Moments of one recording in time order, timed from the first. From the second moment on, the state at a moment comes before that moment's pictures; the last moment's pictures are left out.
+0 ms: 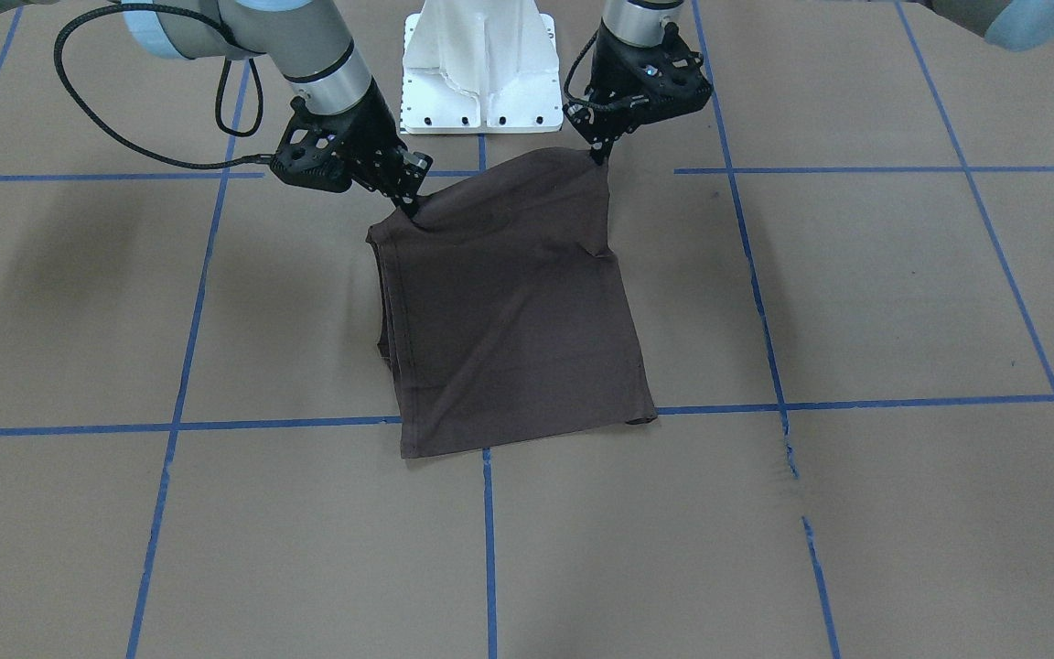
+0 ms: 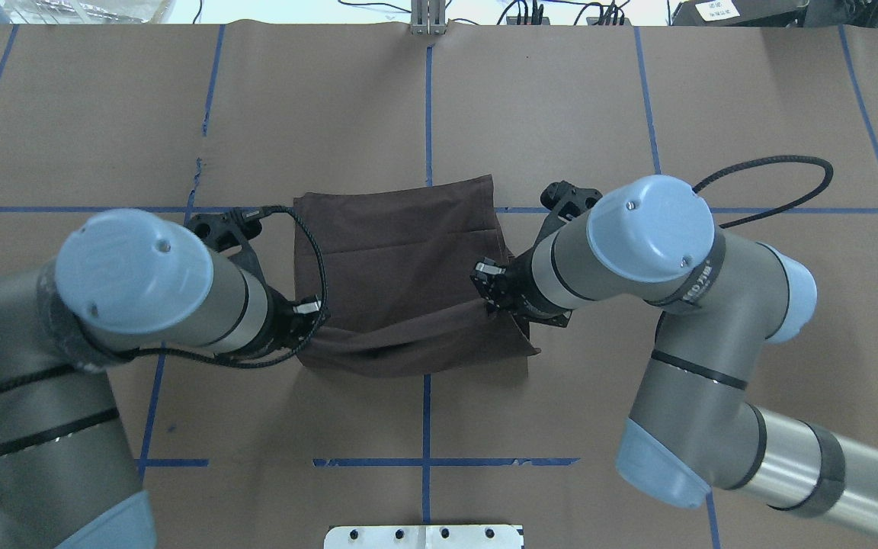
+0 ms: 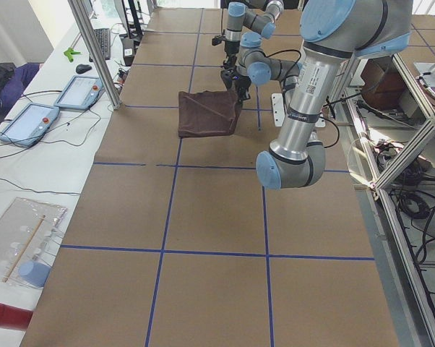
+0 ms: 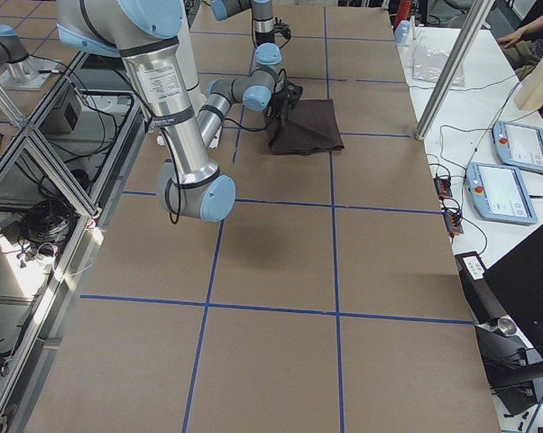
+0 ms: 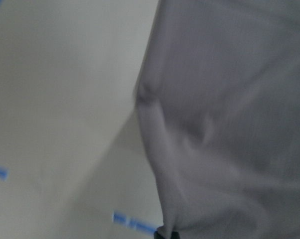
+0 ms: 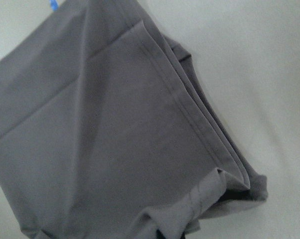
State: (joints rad) left arm -0.49 -2.07 -2.11 -1.39 -1.82 -1.66; right arm 0.53 -1.06 1.93 -1.43 1.90 1.72
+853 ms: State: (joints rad) left arm -0.65 -2.13 -1.80 -1.61 -1.85 -1.57; right arm 0.67 -0.77 1.46 -1.33 1.95 1.71
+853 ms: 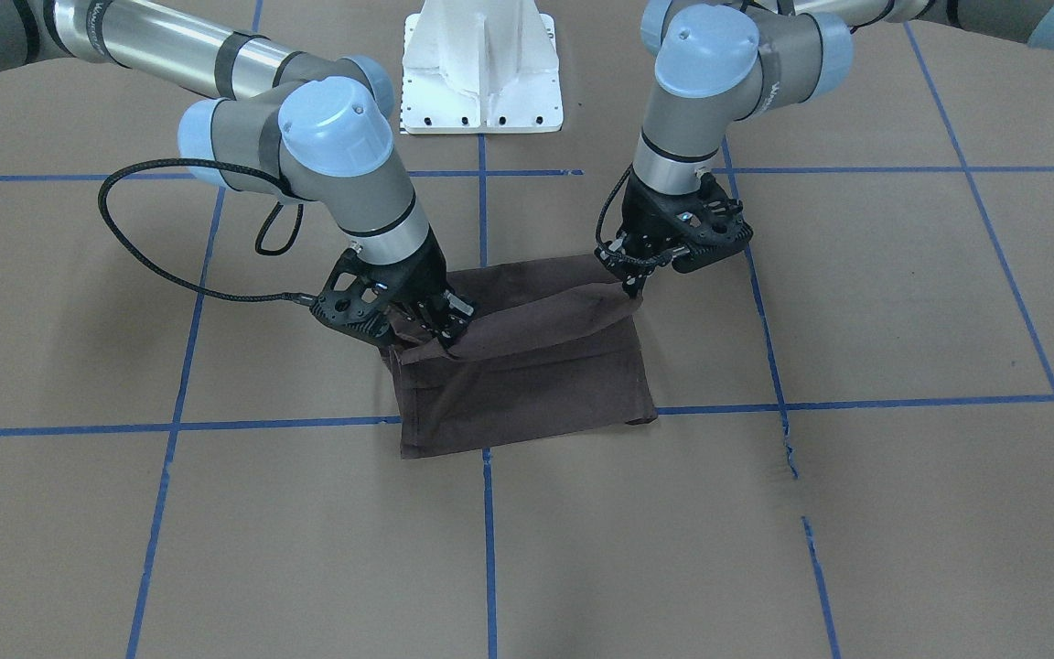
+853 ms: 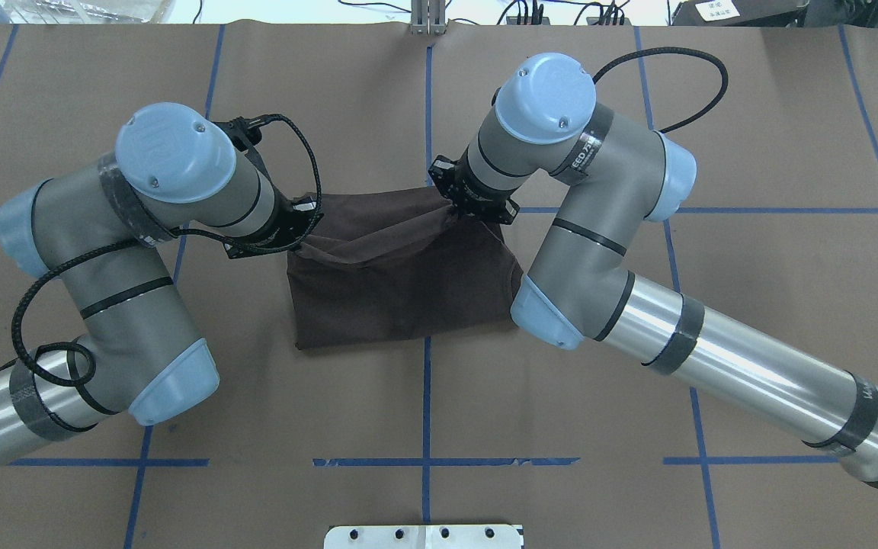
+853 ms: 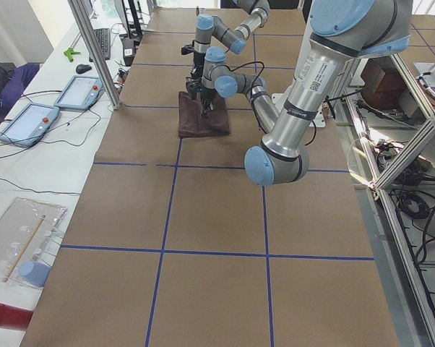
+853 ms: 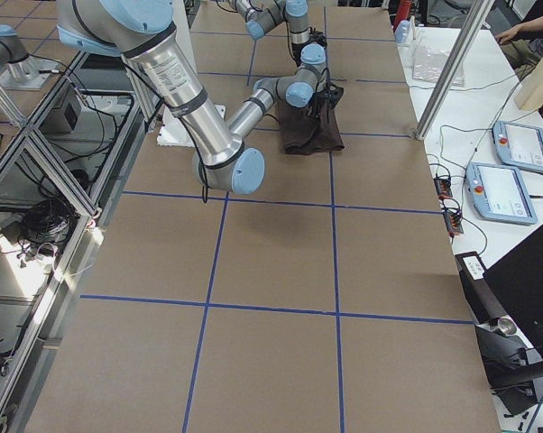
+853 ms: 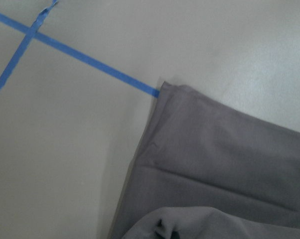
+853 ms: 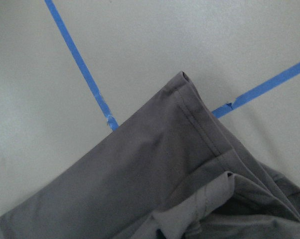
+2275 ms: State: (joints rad) left arm -1.00 -2.16 -1.41 -1.95 -1.94 -0.96; right arm 1.08 -0.84 1.24 -1.38 2.16 0.98
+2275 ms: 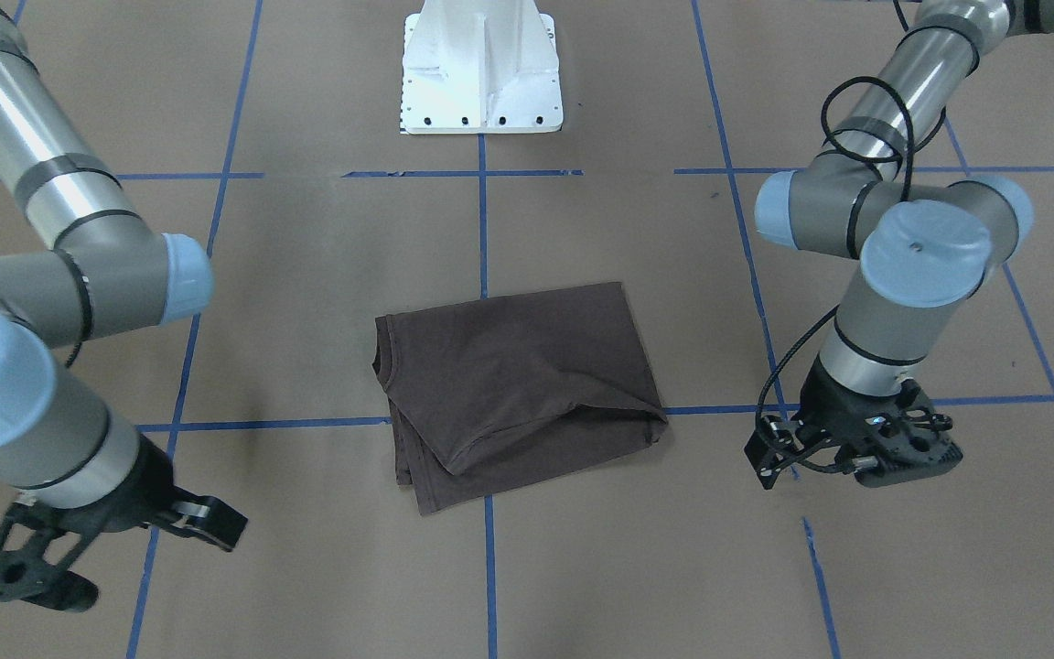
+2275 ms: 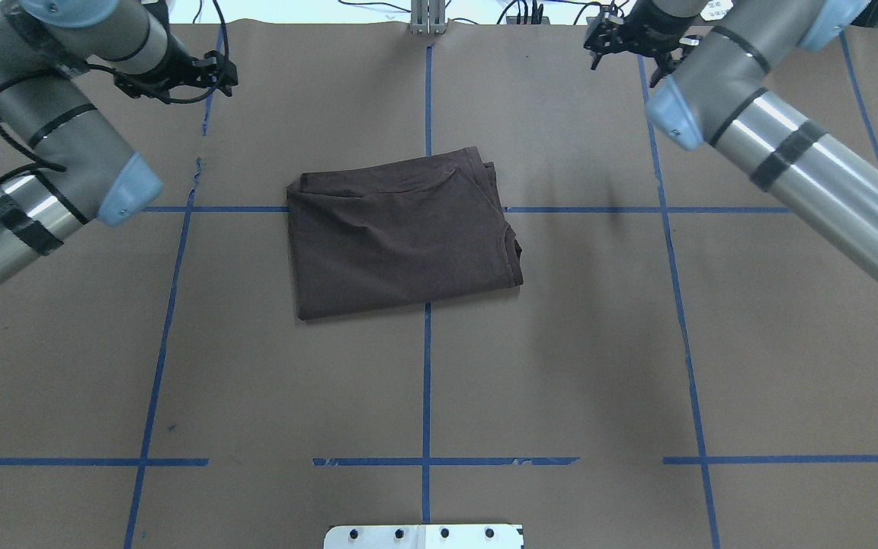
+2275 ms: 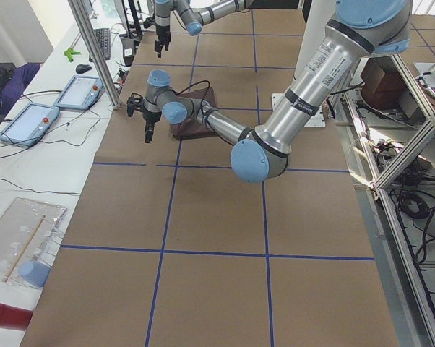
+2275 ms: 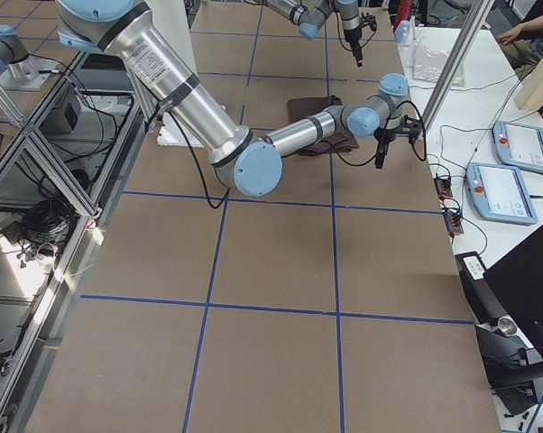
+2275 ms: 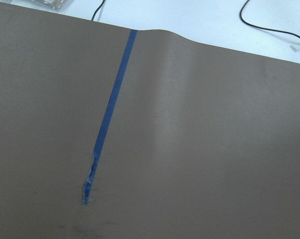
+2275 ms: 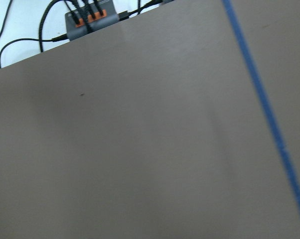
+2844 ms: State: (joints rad) left arm -1.25 -1.88 -1.53 -1.94 -2.08 -0.32; right arm 1.36 -1.30 1.57 -1.61 2.31 0.20
